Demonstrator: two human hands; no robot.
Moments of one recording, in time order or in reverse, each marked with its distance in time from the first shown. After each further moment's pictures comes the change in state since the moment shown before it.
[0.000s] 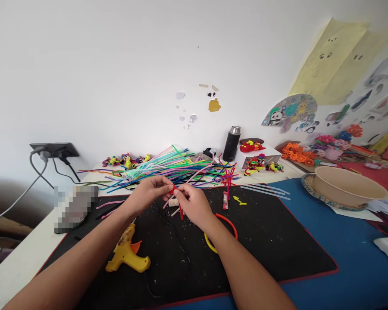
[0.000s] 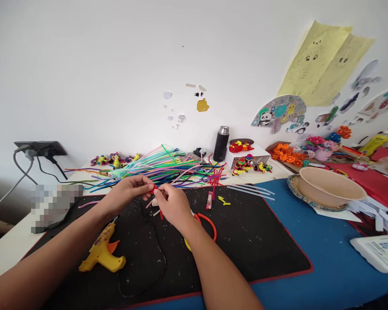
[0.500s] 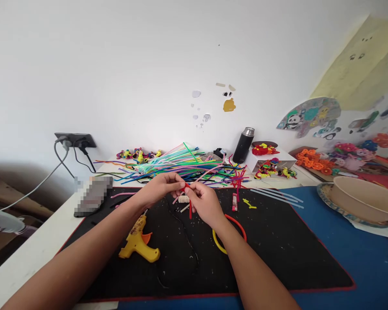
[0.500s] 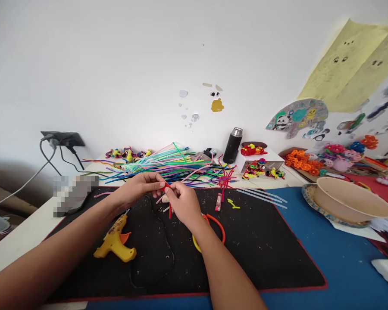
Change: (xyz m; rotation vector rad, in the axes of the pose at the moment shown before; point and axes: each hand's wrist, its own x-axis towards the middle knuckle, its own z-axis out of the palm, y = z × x) left_hand -0.004 0.009 -0.001 -0.082 -0.094 -0.036; right_hand -0.001 -0.009 -0.002 0.128 -0.040 0.051
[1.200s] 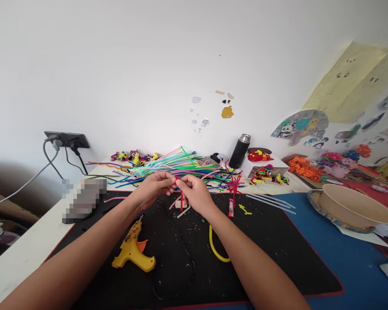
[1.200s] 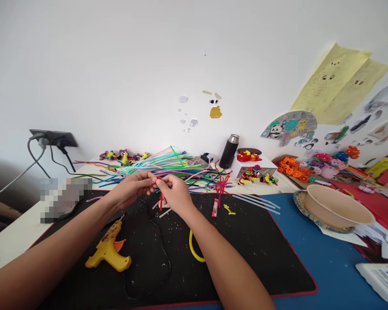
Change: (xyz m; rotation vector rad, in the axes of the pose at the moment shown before) left_hand 0.008 -0.010 -0.015 -0.300 0.141 -0.004; right_hand 0.042 -0.011 0.010 0.147 -0.082 0.025
